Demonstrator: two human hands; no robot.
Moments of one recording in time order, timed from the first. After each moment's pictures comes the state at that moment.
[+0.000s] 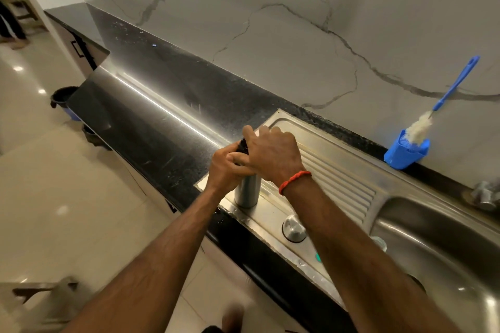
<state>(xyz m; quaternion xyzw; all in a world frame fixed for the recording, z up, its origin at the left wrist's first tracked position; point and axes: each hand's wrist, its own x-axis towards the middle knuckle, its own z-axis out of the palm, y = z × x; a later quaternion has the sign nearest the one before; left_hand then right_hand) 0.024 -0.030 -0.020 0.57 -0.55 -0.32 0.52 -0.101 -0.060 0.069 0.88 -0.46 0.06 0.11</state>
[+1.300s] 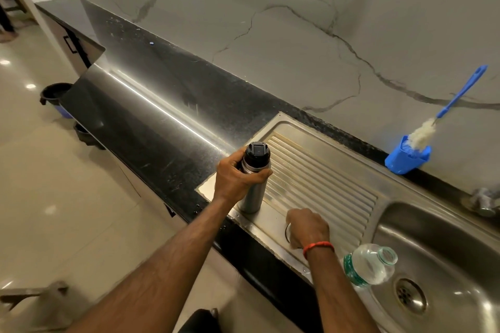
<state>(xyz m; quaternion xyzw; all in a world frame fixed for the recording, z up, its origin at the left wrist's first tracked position) 0.018 -0.029 -0.032 0.54 -0.51 -0.35 0.57 -0.177 -0.014 -0.049 0.73 -0.64 -0.20 -0.12</state>
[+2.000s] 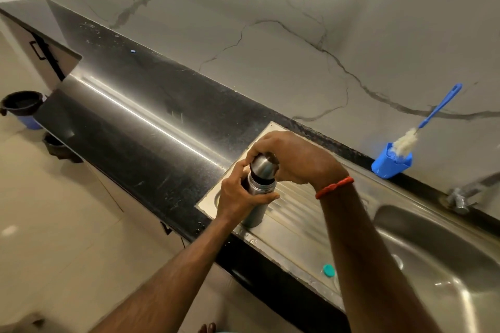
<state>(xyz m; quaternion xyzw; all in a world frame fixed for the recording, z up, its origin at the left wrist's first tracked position) 0.031 -0.031 -0.035 0.53 -0.56 -0.33 0.54 -0.093 -0.067 0.144 0.89 -0.42 -0.01 -0.16</state>
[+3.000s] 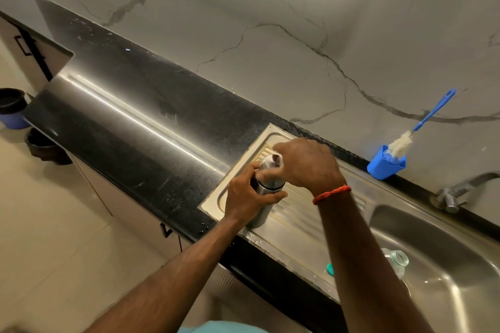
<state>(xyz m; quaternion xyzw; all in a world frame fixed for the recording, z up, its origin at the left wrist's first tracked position) 0.032 -0.031 -0.036 0.53 -0.59 -0.28 0.53 -0.079 -0.055 0.125 0.81 -0.58 -0.08 0.00</state>
